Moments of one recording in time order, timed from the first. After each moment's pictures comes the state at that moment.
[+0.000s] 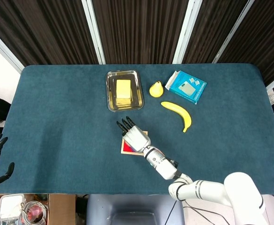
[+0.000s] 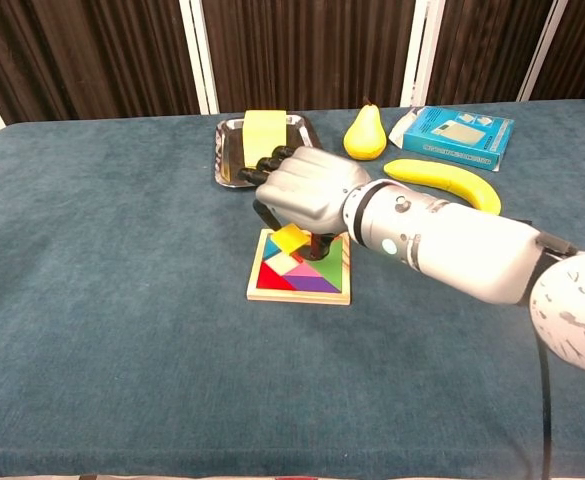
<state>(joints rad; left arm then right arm) -0.07 -1.09 -0.03 -1.57 1.57 1.57 -0.10 0.95 -1.85 0.22 -1.20 -1.17 0.85 -0.91</state>
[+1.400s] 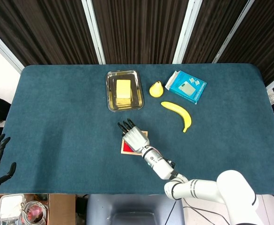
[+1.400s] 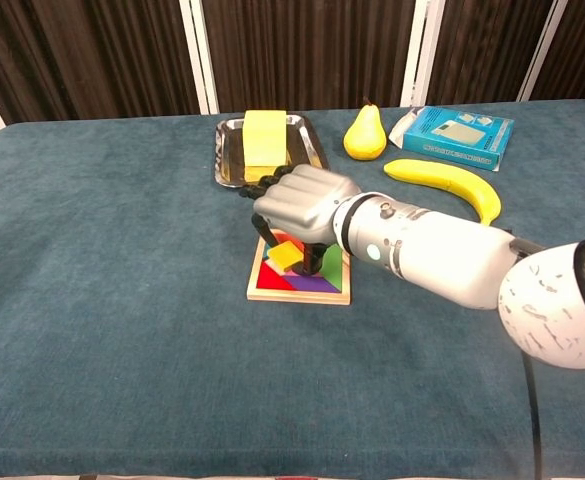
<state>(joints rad) -0.08 -1.09 -0.03 -1.57 1.57 1.55 -0.09 1.03 -1.88 0.18 -1.16 -1.02 0.84 -0.86</state>
